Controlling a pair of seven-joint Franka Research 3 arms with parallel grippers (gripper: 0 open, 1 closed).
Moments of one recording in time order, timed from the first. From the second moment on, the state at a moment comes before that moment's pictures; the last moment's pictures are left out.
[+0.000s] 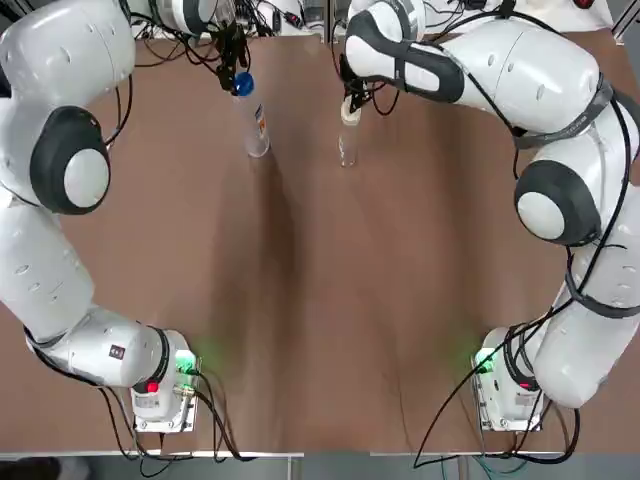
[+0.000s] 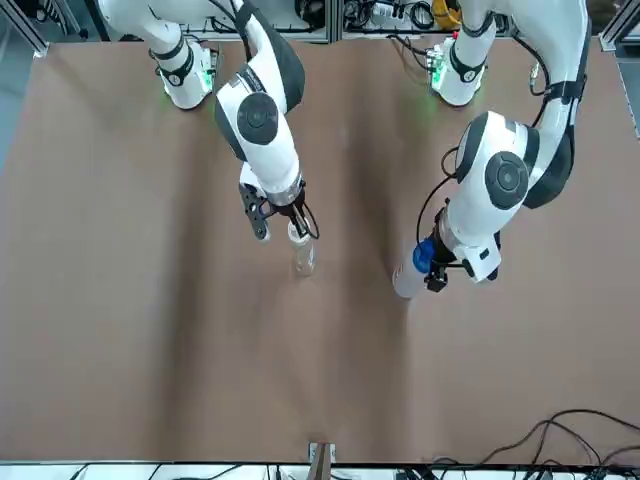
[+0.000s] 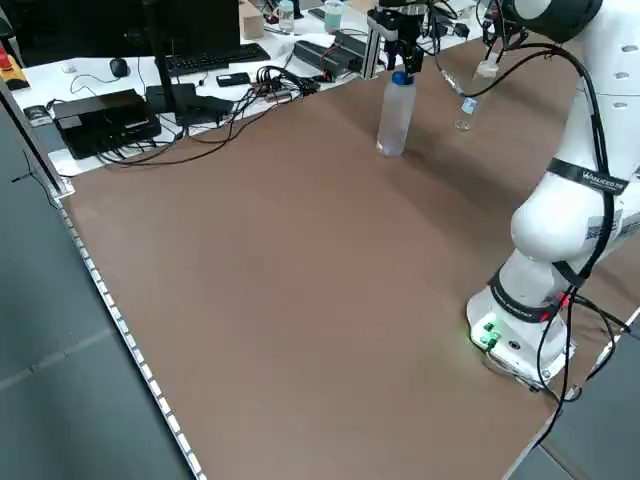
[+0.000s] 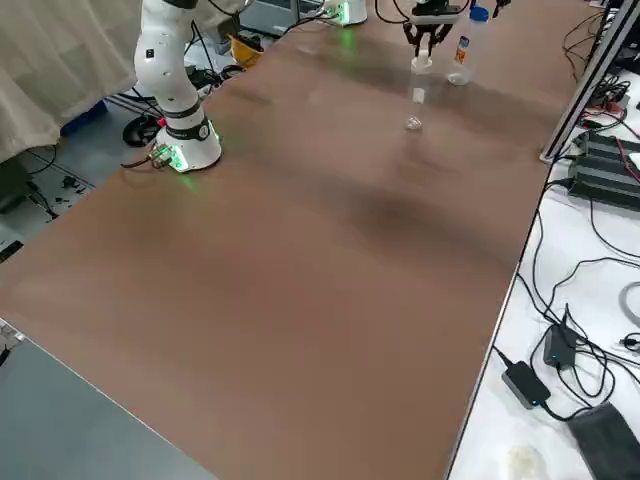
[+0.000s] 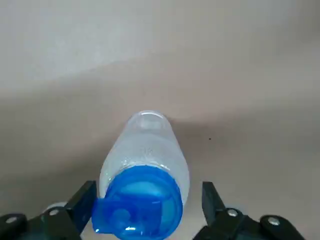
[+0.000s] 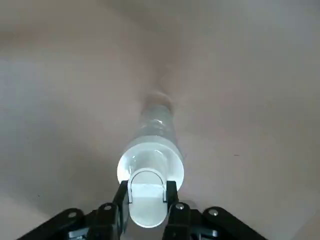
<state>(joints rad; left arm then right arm) -0.27 0.35 -0.12 -1.65 -0.01 2.02 -1.69 0.69 0.49 0.00 -1.43 0.10 1.99 1.74</state>
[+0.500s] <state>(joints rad) -0.24 0.33 -0.11 -1.61 0.02 1.88 -1.49 0.68 0.49 0.00 -1.42 0.10 2.00 1.68</state>
